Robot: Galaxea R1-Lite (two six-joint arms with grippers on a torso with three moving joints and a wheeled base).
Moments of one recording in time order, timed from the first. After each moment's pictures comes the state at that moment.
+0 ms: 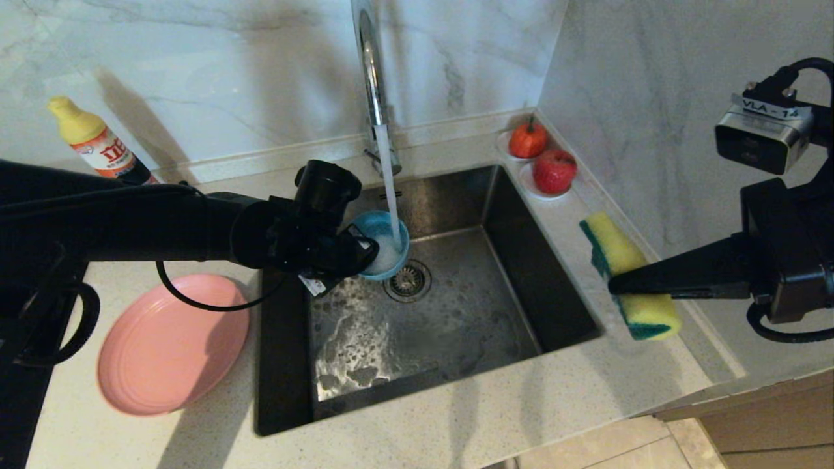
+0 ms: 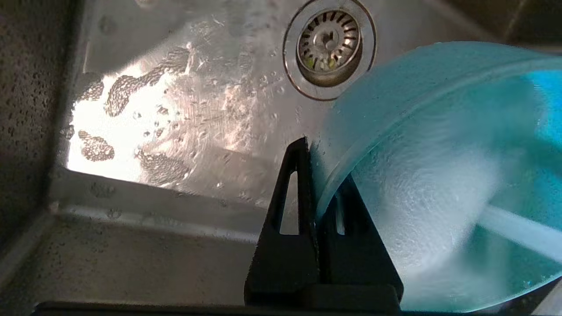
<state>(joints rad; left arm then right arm) -0.45 2.05 -1.56 0.20 0.25 -0.98 0.58 1.36 -1.45 0.62 0.40 0.59</state>
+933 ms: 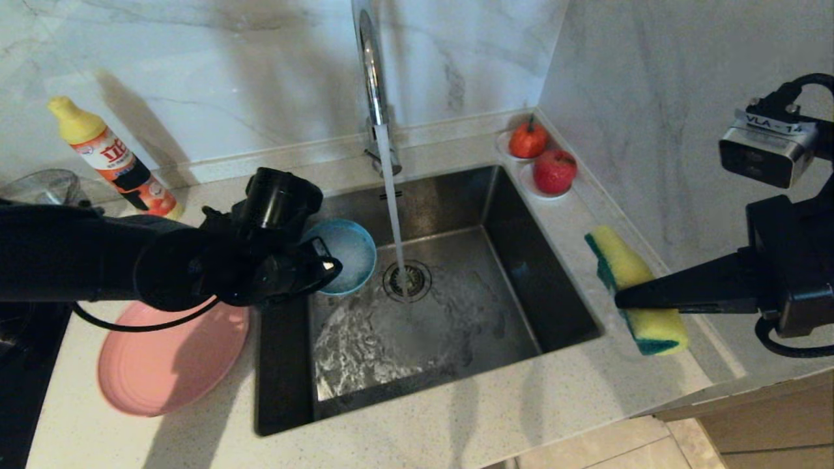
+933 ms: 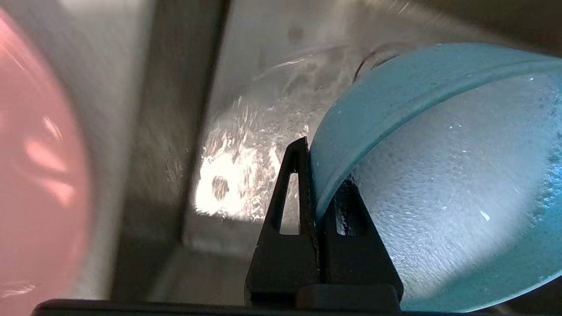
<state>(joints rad) -0.45 1.83 -1.22 0.02 0.46 -0.74 0.58 1.34 -1.42 0.63 0.40 0.59</state>
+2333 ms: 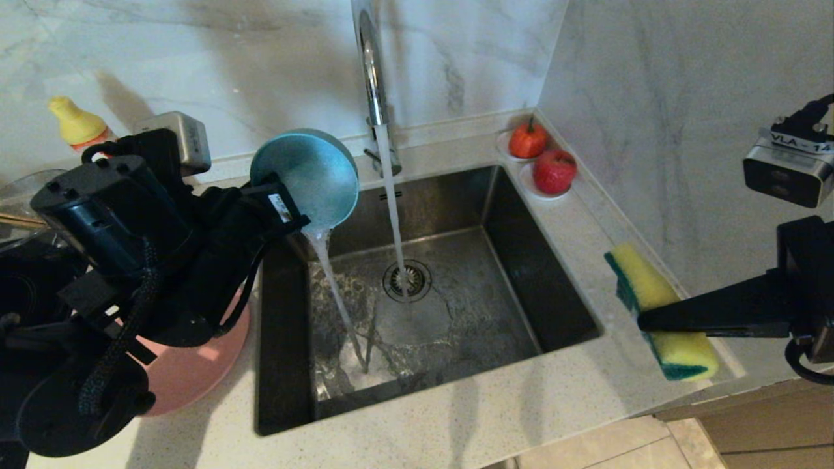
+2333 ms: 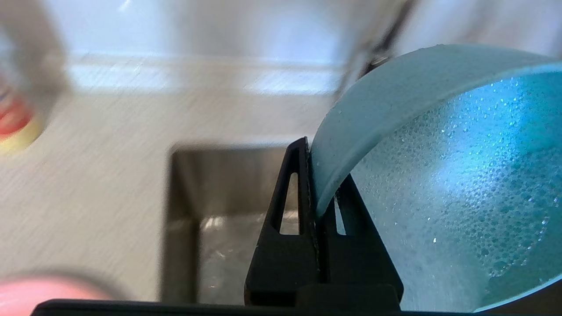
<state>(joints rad) -0.49 1.64 -0.75 -1.16 0.50 -0.04 0.58 1.29 -1.37 0.66 0.40 0.63</state>
